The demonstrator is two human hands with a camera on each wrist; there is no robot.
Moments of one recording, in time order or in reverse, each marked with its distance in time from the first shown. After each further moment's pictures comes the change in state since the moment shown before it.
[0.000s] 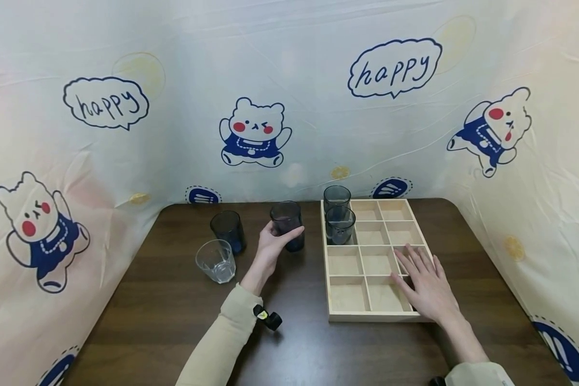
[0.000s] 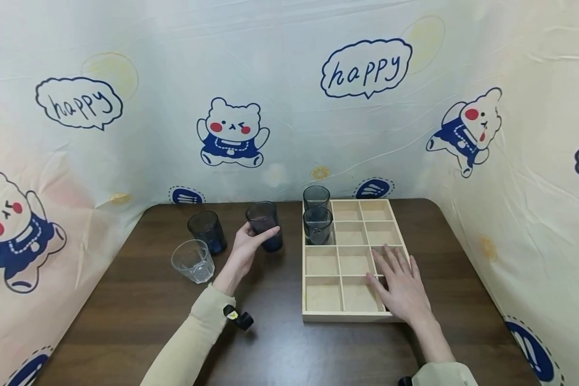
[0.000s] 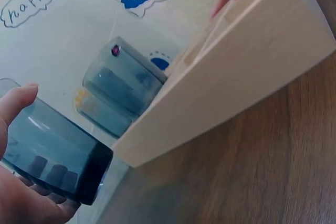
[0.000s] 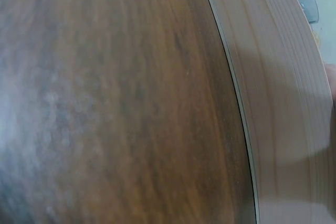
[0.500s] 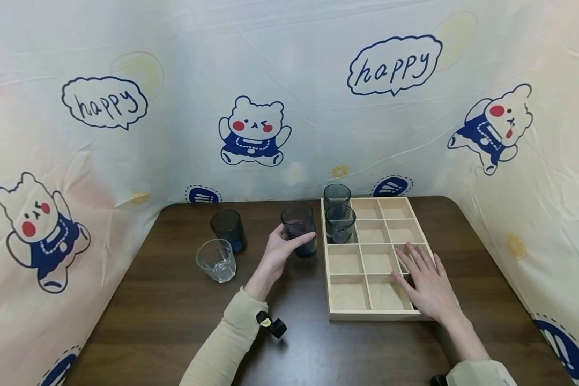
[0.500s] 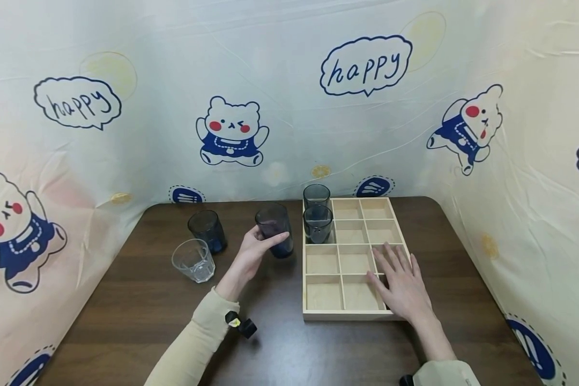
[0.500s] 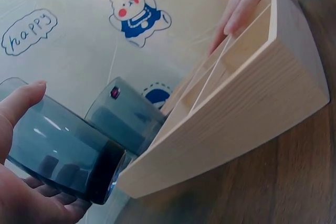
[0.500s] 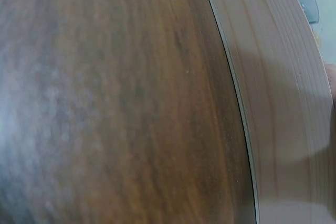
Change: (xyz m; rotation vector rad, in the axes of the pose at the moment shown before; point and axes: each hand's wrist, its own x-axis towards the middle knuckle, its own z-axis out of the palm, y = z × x) left_hand -0.022 0.009 0.019 0.007 -0.096 0.009; right_hand 0.000 0.001 0.000 -0.009 0.006 -0.006
